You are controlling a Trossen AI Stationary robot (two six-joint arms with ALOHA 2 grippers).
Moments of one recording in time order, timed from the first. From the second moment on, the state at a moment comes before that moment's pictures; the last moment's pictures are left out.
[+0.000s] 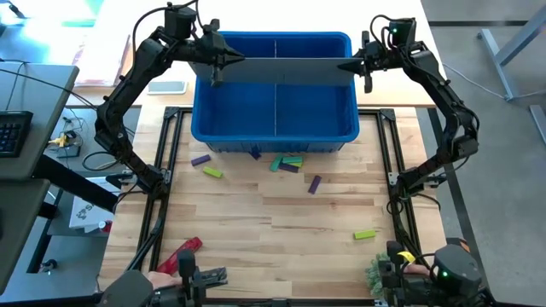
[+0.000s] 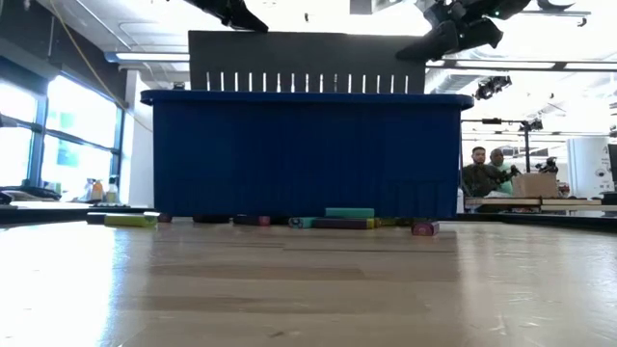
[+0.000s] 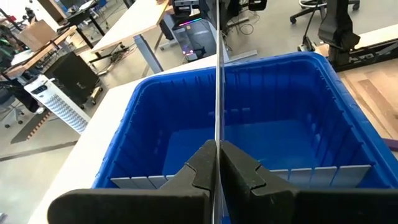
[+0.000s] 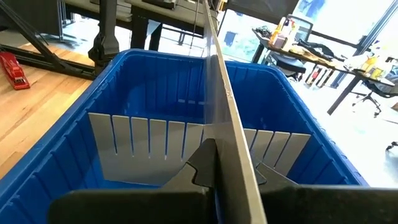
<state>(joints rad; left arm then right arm) 0.93 1.59 1.89 -0.75 0.61 0.72 -1.18 1.51 1.56 -0.57 -1.07 -0.81</state>
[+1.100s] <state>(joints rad) 0.97 1.59 1.89 -0.82 0.49 0.67 -1.18 1.52 1.56 -0.56 -1.07 -0.79</state>
